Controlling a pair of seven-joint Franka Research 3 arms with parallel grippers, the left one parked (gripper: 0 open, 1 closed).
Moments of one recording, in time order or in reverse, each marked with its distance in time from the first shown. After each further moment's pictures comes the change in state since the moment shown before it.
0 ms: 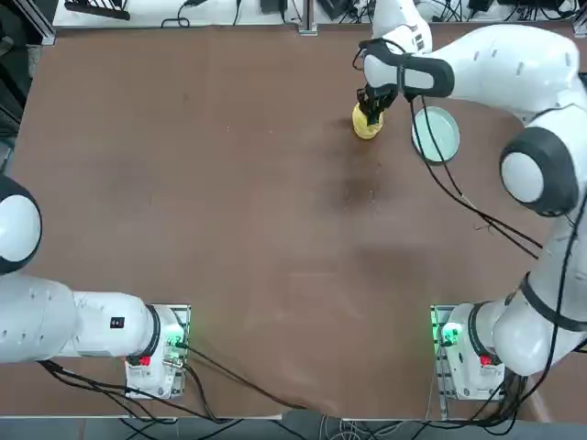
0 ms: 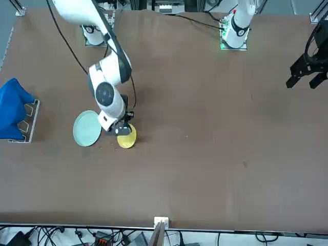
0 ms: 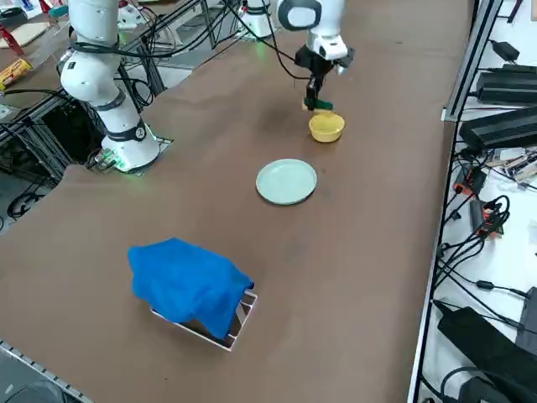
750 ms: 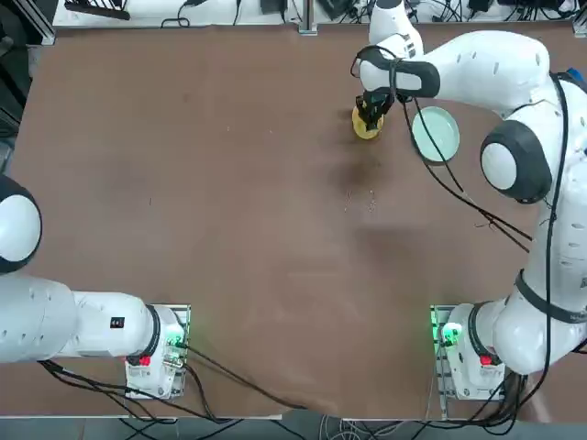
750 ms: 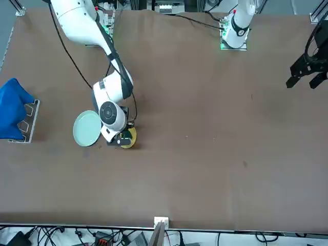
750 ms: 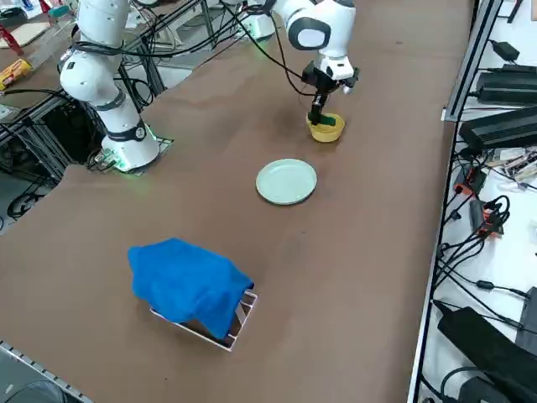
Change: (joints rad) arm -0.014 0.115 0.000 0.086 0.000 -0.001 -0.020
